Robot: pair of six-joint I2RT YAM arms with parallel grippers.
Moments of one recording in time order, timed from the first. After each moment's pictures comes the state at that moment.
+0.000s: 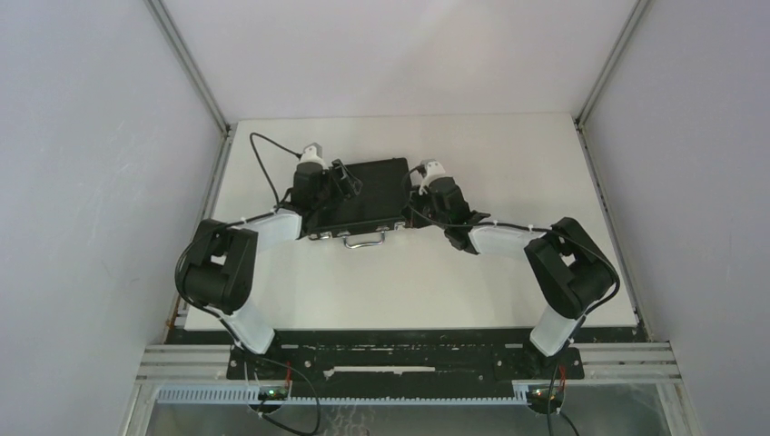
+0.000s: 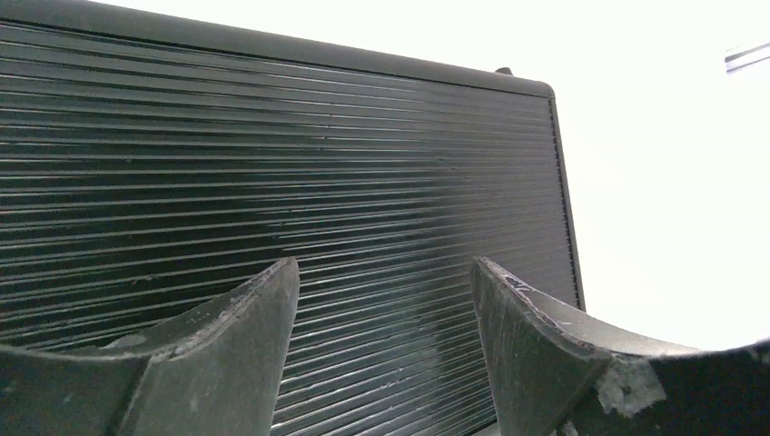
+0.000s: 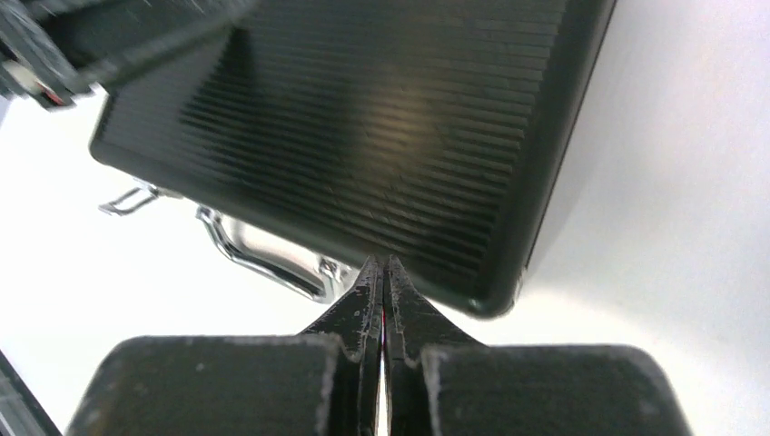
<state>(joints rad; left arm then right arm) -0.32 1.69 0.88 0.33 0.01 -0.63 0.62 1.70 0.92 0.31 -0.09 0.40</state>
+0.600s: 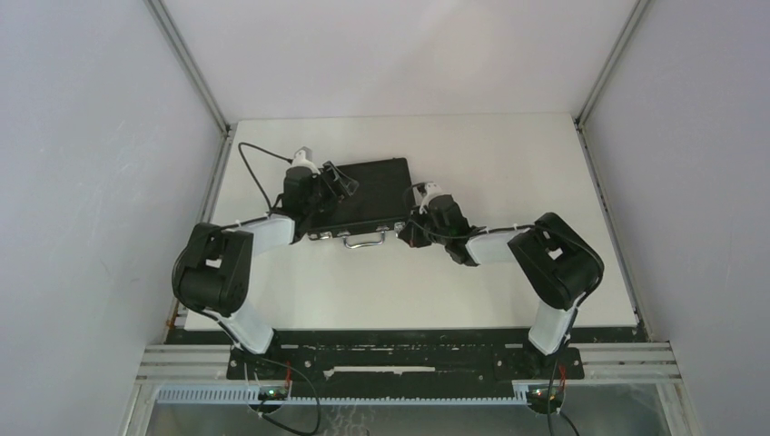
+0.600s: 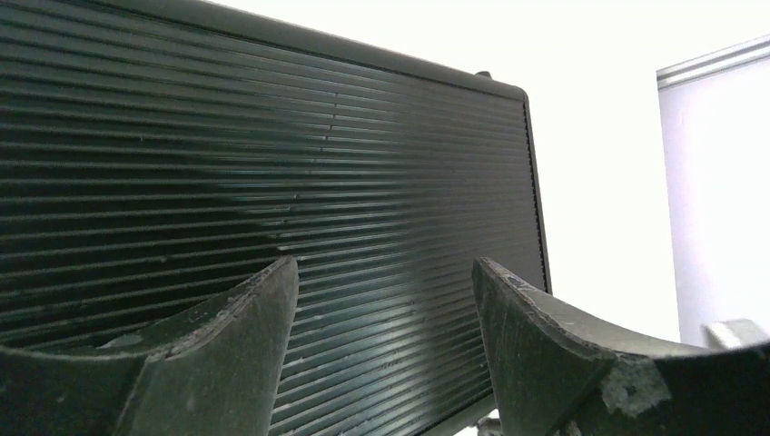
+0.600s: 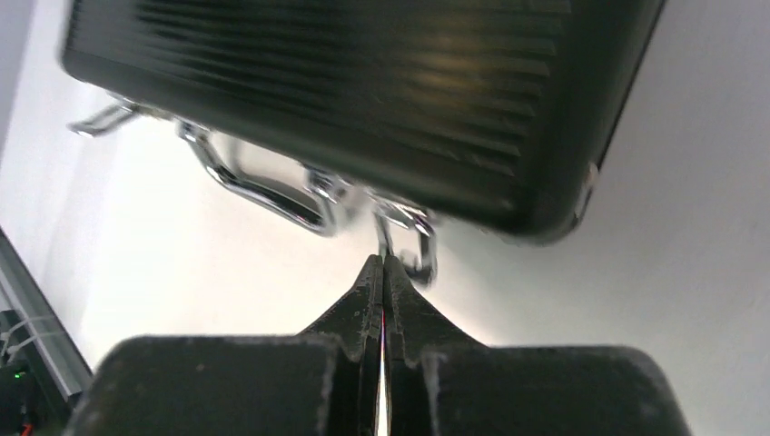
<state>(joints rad) -0.26 1.67 0.81 0.42 0.13 -0.72 0.64 1.76 0.79 0.42 -0.20 0.51</state>
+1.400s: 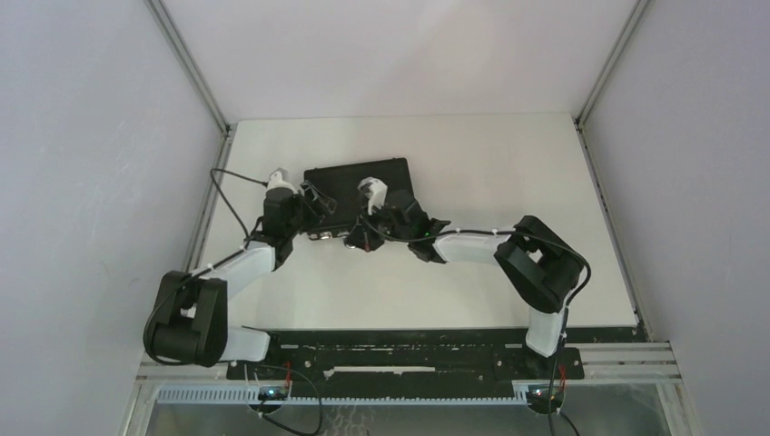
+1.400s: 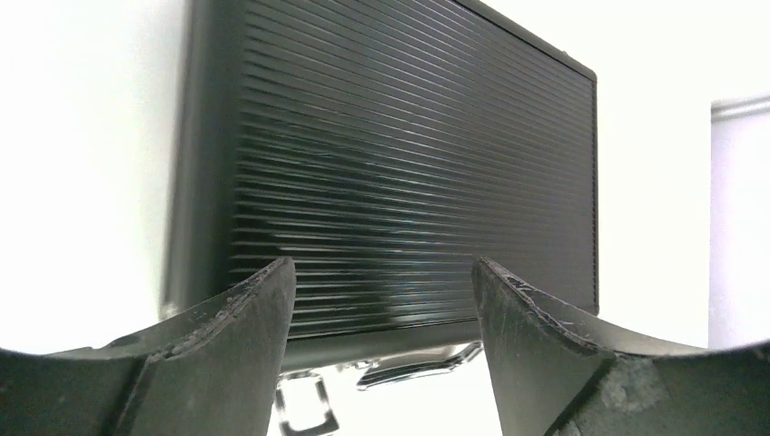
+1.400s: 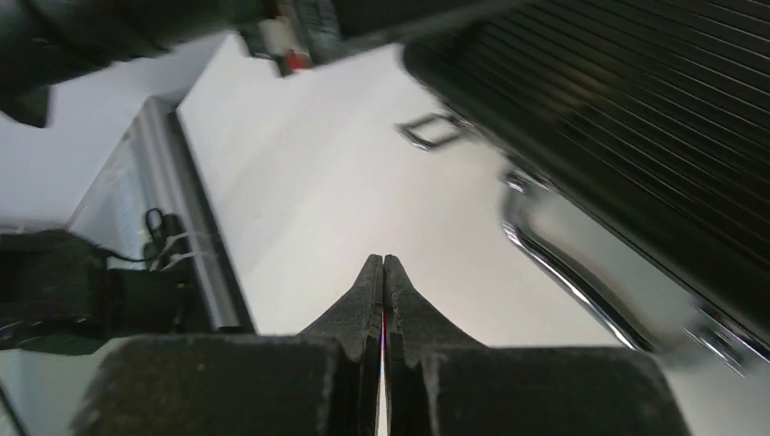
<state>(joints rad) -0.23 1.38 0.62 0.27 0.04 -0.73 0.82 1.82 1.02 0.37 -0.34 0.49</state>
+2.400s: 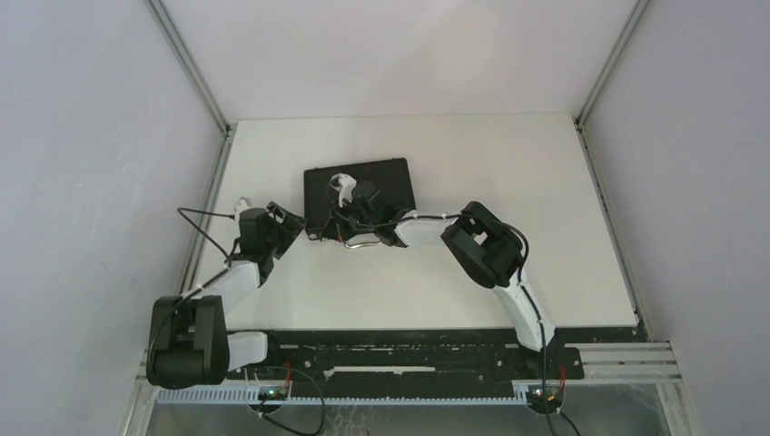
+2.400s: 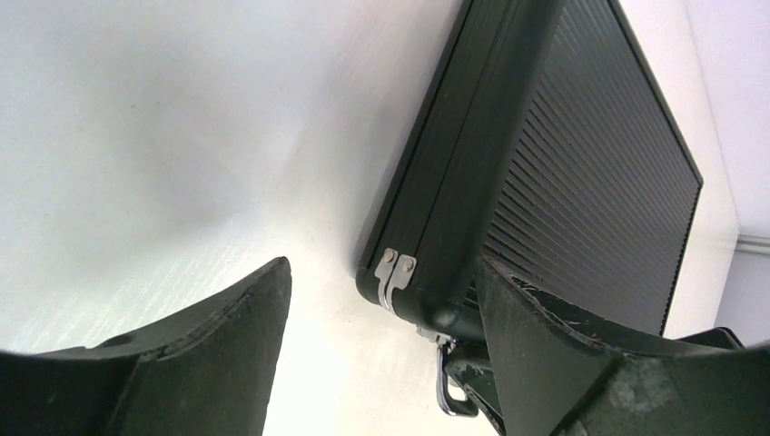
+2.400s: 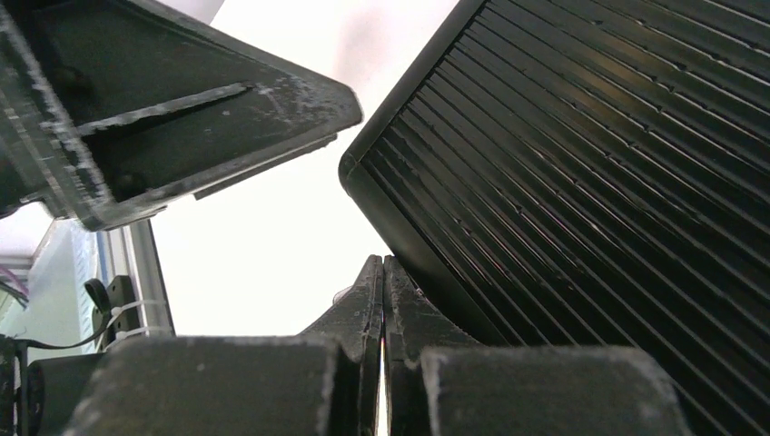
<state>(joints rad) 0.01 1.25 0.44 0.19 0.02 -0.86 0.86 2.25 1.47 0.33 -0.41 0.50</state>
